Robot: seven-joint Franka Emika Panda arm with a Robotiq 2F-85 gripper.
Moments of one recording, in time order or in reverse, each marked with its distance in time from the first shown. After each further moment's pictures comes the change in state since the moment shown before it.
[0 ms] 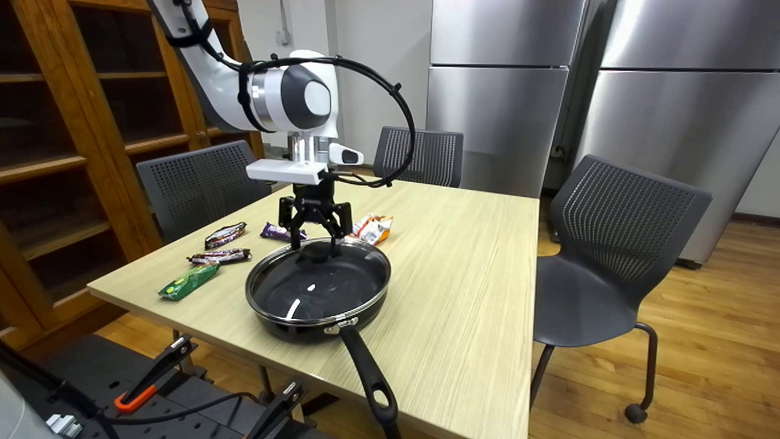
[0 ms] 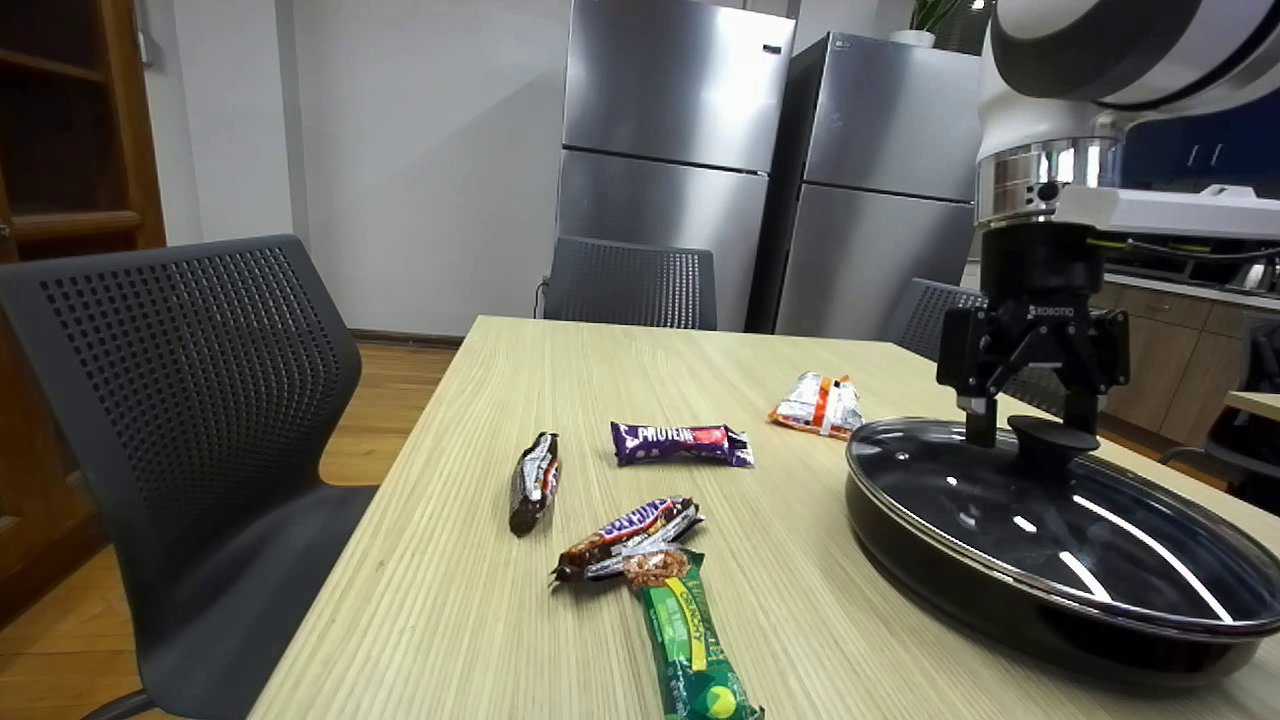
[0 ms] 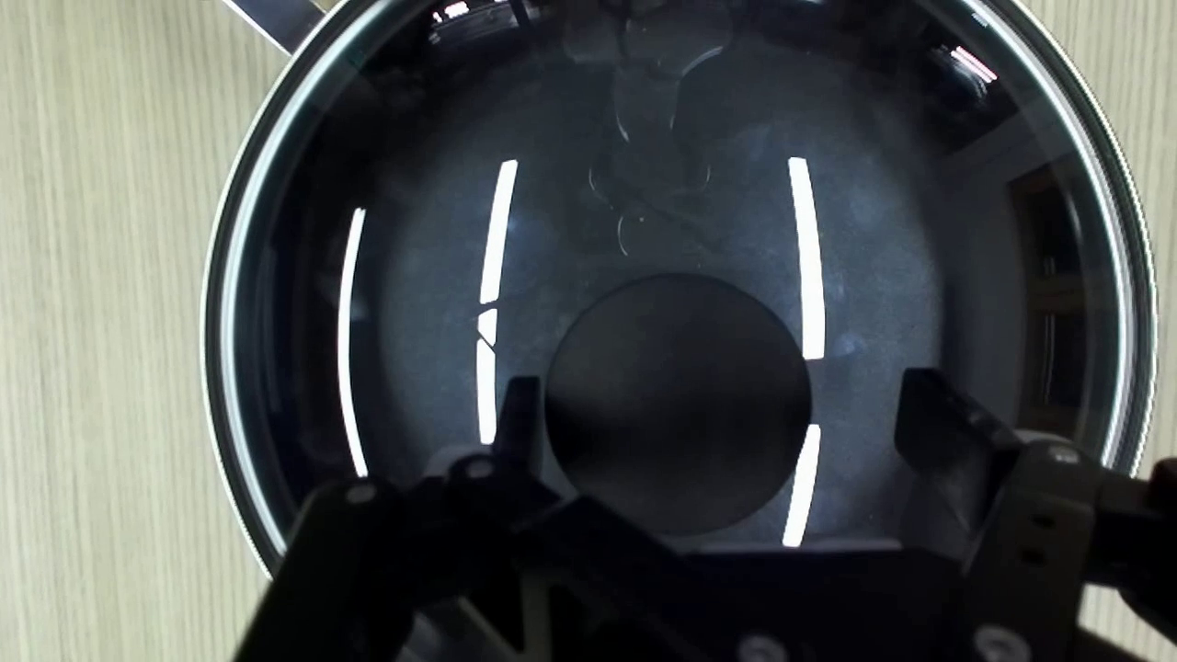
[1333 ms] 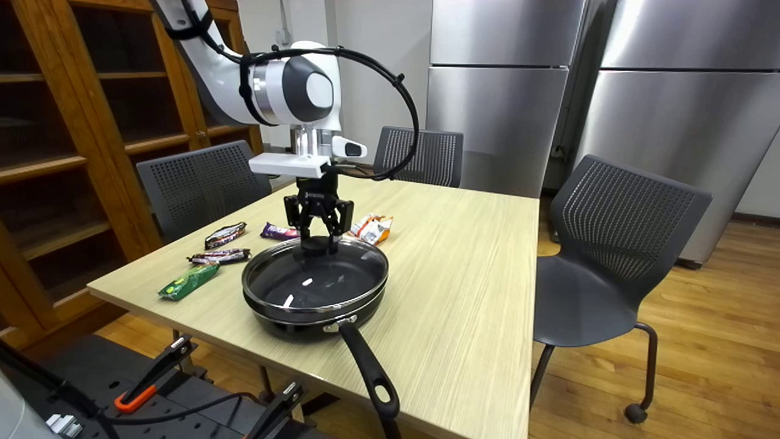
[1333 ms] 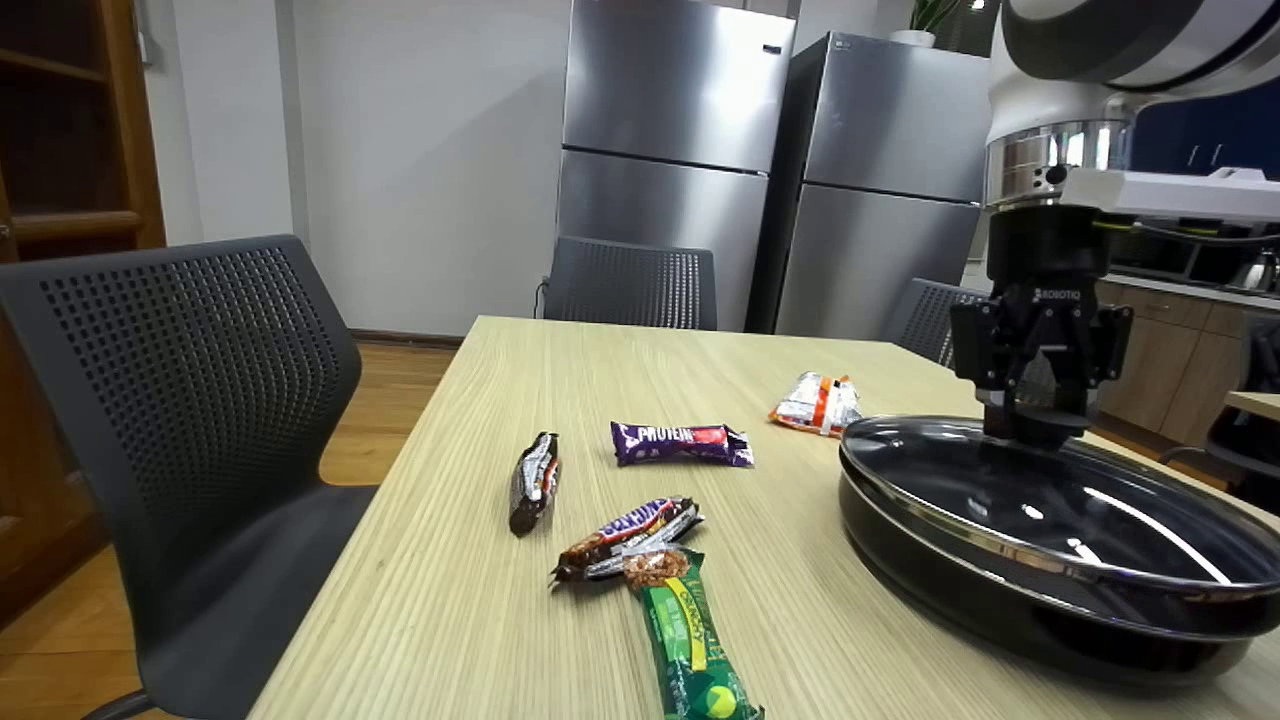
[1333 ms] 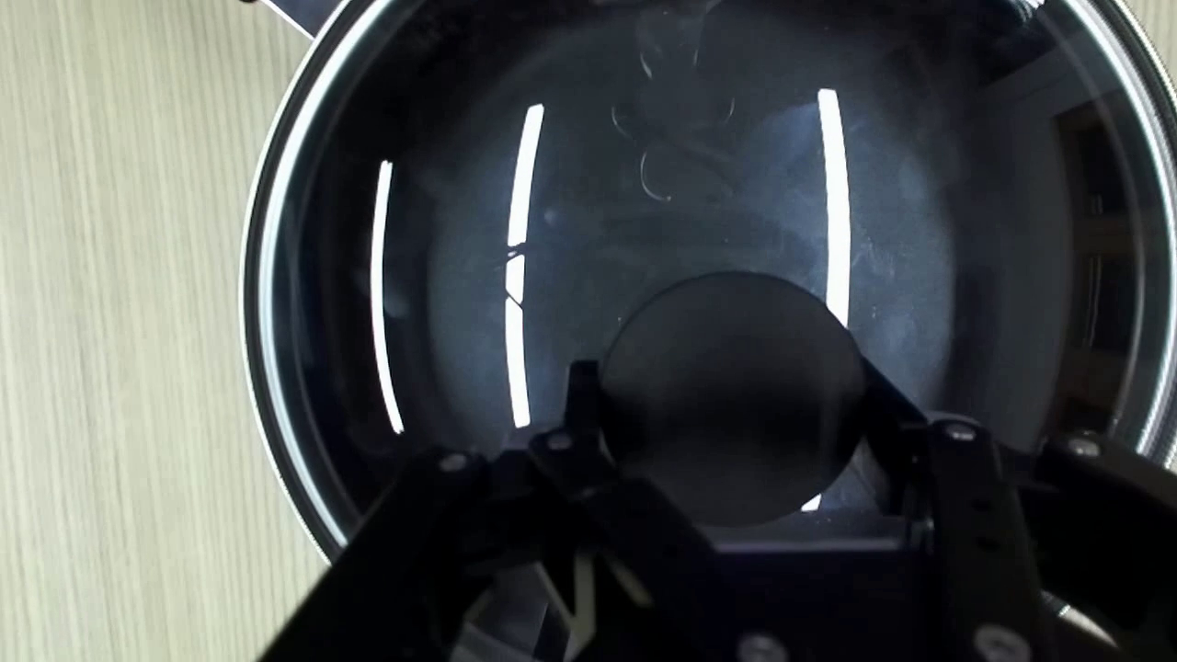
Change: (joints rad) arm 0.000 -0.028 -0.013 -0.001 -0.002 -0.001 0.006
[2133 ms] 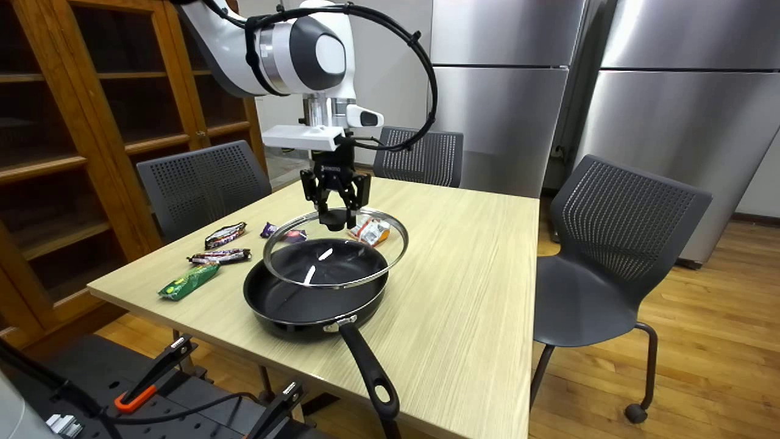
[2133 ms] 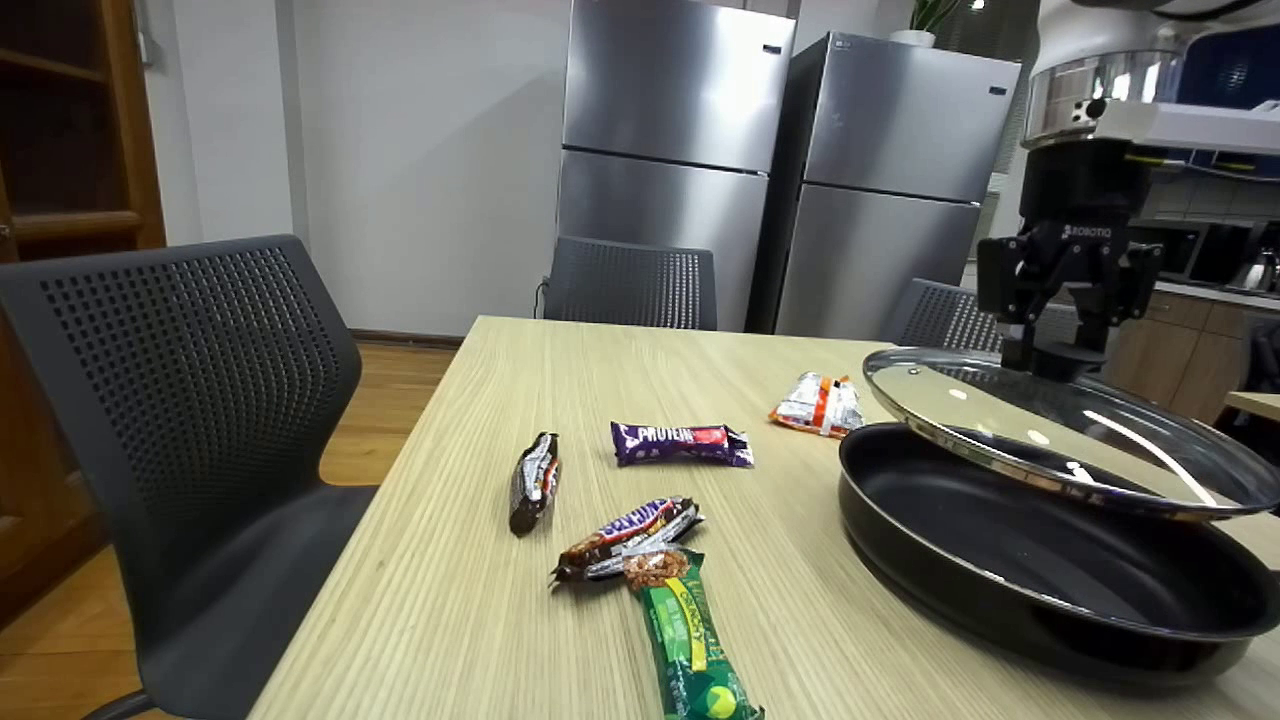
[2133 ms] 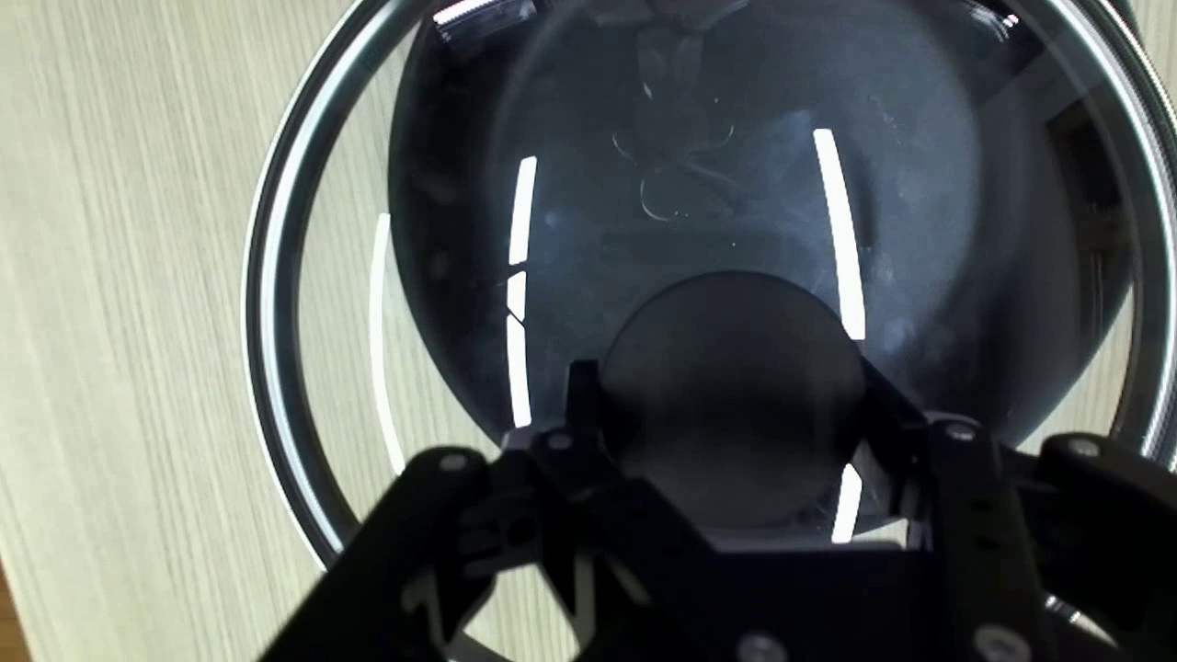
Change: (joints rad) arm -0.025 -0.101 -0.035 0.001 0.001 0.000 0.000
